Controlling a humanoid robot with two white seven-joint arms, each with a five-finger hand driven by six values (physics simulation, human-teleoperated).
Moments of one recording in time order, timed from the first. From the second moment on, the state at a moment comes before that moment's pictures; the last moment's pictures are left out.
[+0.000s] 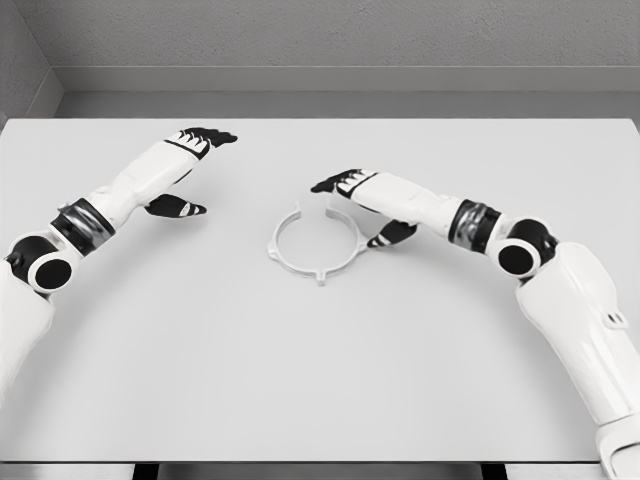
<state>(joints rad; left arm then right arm) -0.48 0.44 -0.32 -1.15 -0.62 -0.61 -0.11 -0.56 -0.30 0.45 -1.16 0.57 -0.61 0.43</state>
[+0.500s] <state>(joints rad) -0.48 0.44 -0.32 -1.15 -0.62 -0.61 -0.11 -0.58 -0.27 0.47 -1.15 0.57 -0.61 0.43</state>
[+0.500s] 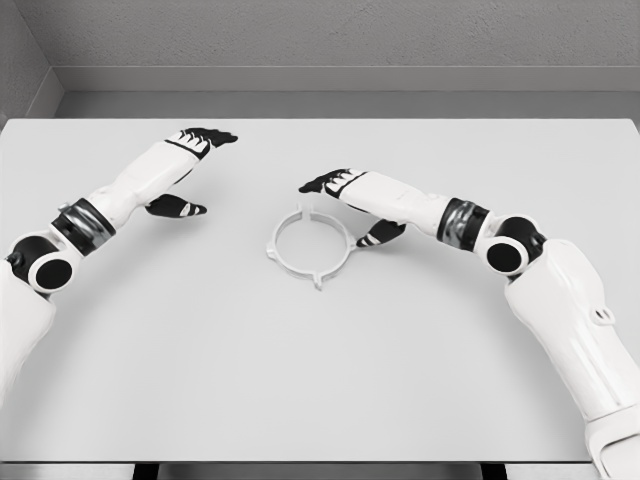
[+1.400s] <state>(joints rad) -0.48 0.44 -0.32 -1.15 -0.62 -0.61 -0.11 -0.57 -0.29 0.48 -1.19 0.56 -0.61 0.43</state>
